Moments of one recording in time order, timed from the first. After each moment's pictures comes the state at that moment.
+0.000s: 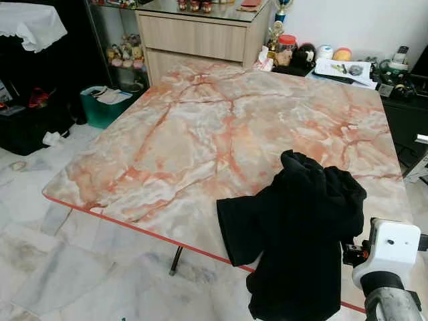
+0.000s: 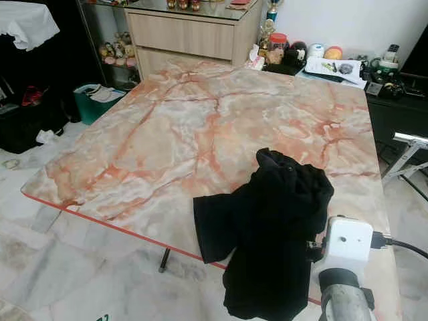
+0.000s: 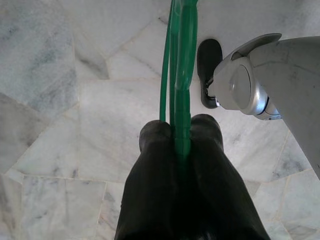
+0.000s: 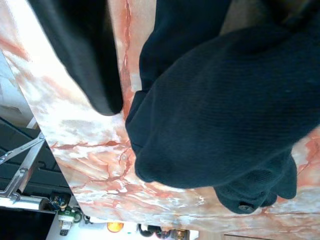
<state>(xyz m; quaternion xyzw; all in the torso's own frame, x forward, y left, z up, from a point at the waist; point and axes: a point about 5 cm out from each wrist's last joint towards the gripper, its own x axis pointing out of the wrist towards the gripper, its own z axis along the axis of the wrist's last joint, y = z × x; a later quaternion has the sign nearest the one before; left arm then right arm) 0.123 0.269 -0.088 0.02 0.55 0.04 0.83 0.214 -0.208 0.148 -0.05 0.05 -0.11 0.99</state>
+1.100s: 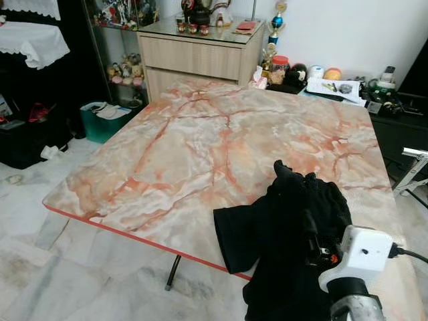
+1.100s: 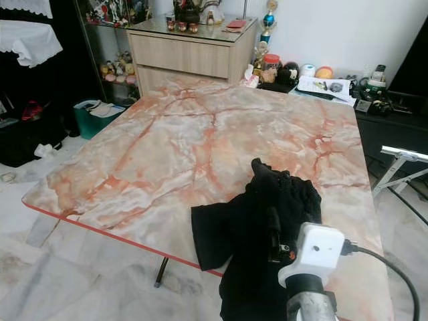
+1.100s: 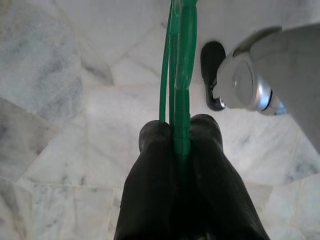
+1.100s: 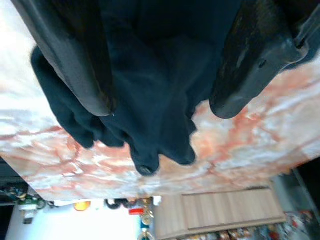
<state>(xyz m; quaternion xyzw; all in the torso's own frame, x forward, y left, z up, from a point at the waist) 0.098 0.264 -0.097 0.05 0.56 0.04 0.82 0.220 -0.164 0.124 0.04 0.02 -0.04 1.00</state>
